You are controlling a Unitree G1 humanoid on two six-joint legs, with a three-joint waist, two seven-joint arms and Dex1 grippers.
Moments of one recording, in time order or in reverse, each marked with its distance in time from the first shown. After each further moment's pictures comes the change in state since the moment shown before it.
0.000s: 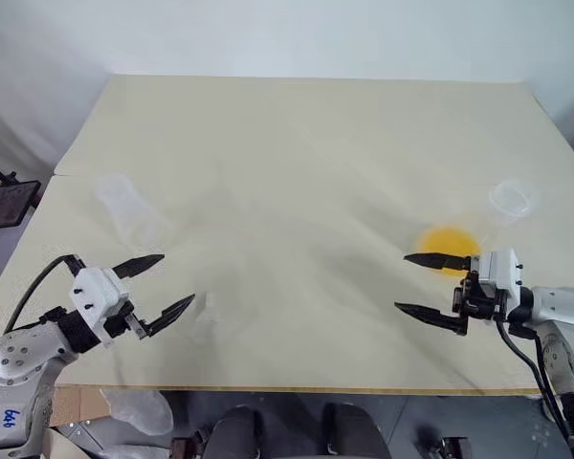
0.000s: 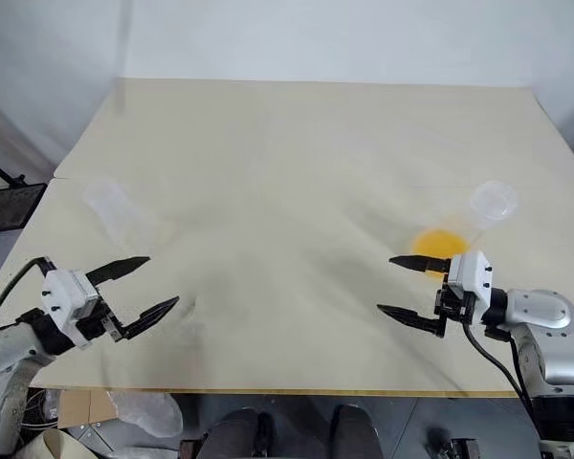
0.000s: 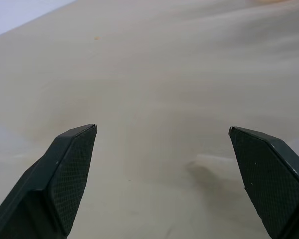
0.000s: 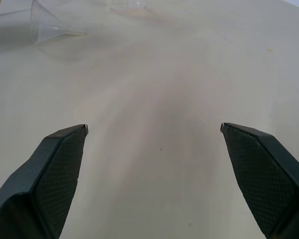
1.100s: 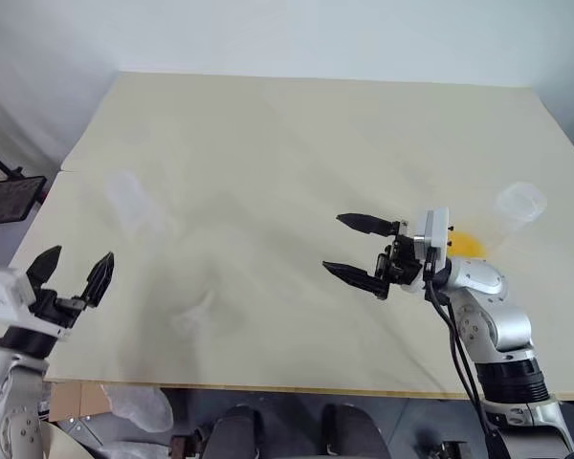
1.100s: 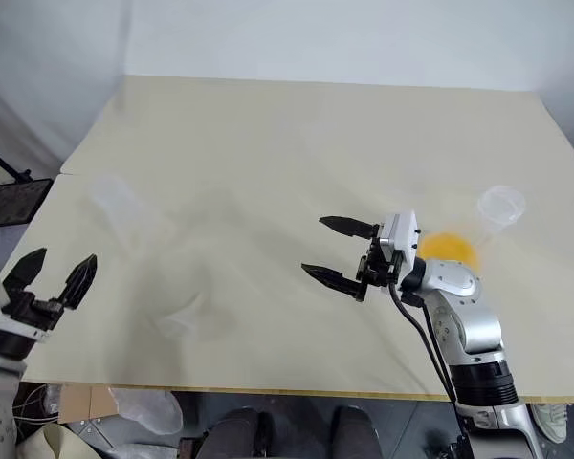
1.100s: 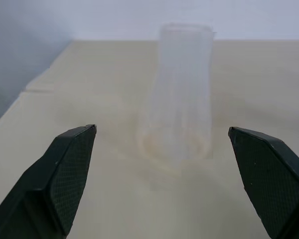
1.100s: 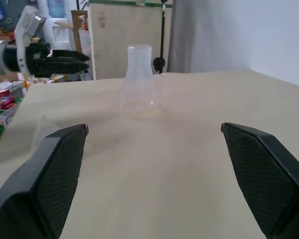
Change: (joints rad) left arm -0.031 -0.176 0.251 0.016 -0.168 0.192 0.389; right arm -0.225 0.294 0.164 -0.142 0.032 0.181 -0.204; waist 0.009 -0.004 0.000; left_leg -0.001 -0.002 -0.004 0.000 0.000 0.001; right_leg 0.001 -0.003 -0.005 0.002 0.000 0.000
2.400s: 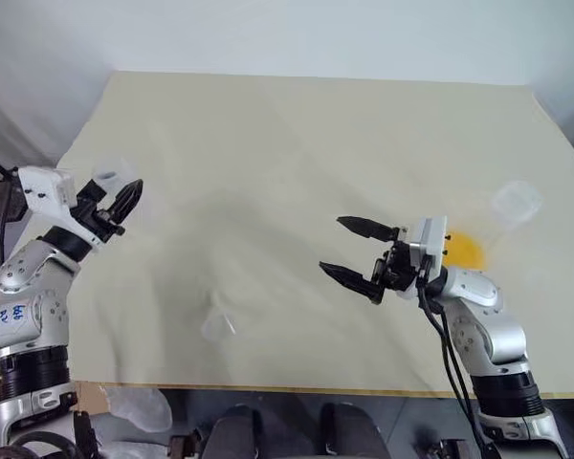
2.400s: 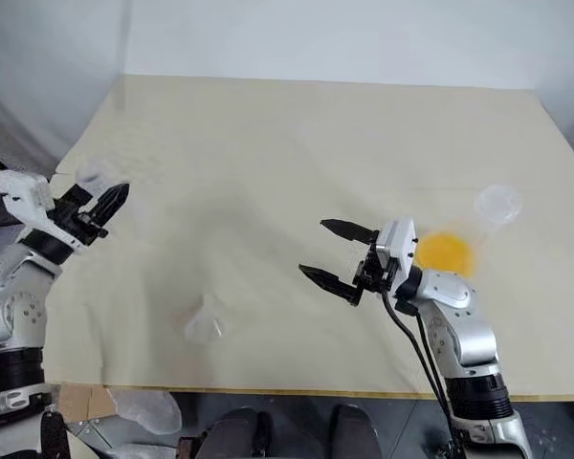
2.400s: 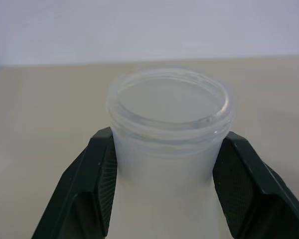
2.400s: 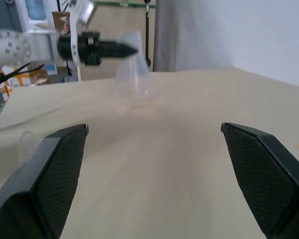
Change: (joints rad) left arm -0.580 0.111 -0.223 0.378 0.066 0.020 -0.164; right arm 0.085 0.014 -0.012 -0.070 -0.028 -0.017 -0.082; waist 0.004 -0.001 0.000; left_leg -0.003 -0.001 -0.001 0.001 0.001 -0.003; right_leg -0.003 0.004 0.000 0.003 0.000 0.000
